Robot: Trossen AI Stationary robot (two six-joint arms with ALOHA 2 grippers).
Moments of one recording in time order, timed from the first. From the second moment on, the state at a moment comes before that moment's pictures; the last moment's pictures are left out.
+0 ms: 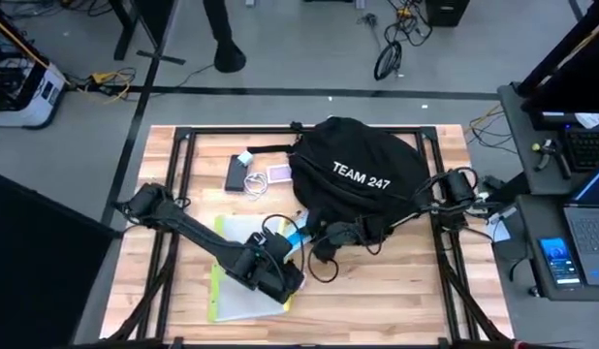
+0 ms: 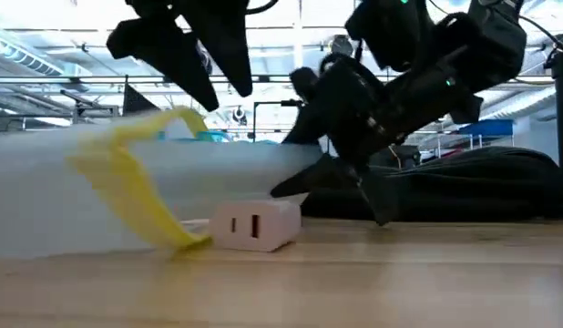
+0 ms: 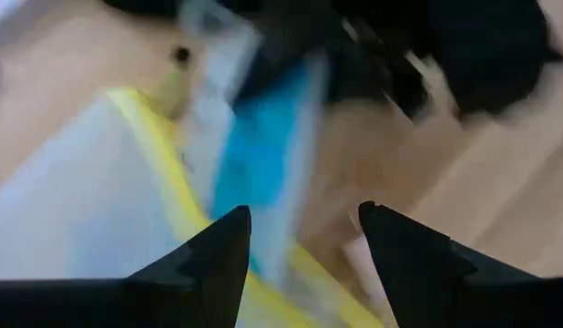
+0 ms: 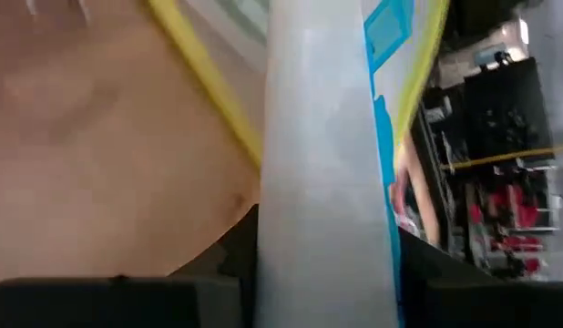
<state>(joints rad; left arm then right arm) -0.50 1.89 1.52 -0.94 -0.55 -1.28 0.24 1.96 0.83 0.62 0.31 -0.96</state>
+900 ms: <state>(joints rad) -0.46 1.88 1.52 -1.00 -0.52 -1.22 0.24 2.02 1.21 0.13 0.08 -0.52</state>
